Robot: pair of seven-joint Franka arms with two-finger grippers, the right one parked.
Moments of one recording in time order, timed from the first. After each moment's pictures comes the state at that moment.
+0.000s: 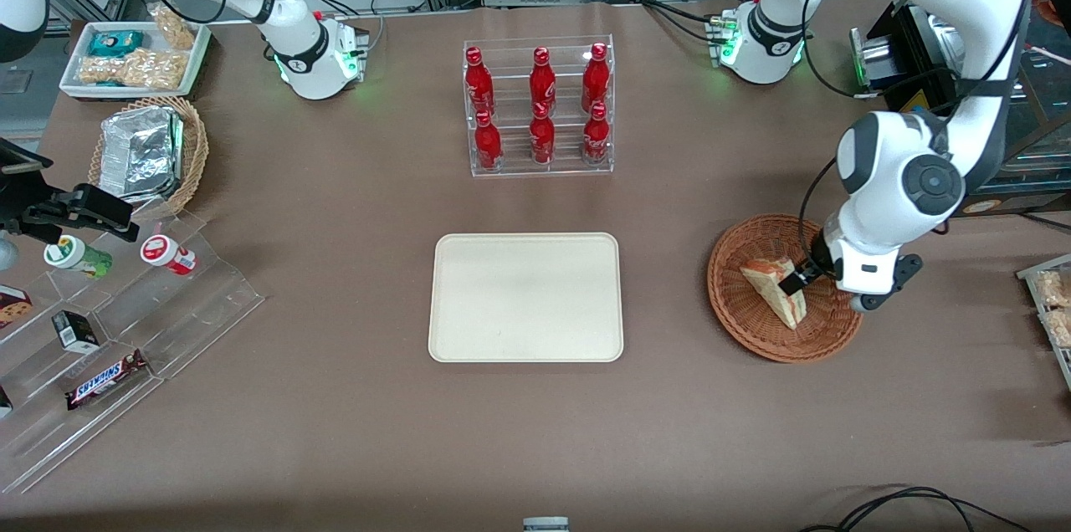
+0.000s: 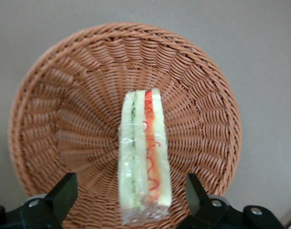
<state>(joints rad) 0.09 0.26 -0.22 -2.10 0.05 2.37 -0.83</state>
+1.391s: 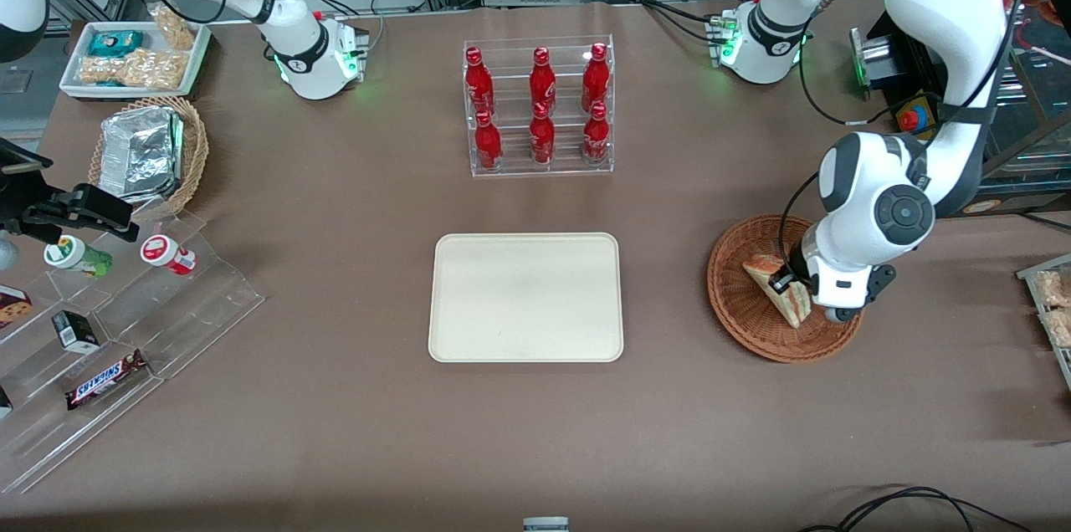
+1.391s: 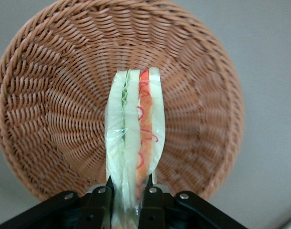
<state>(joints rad) 0.06 0.32 -0.23 -1.98 0.05 2.20 -0.85</state>
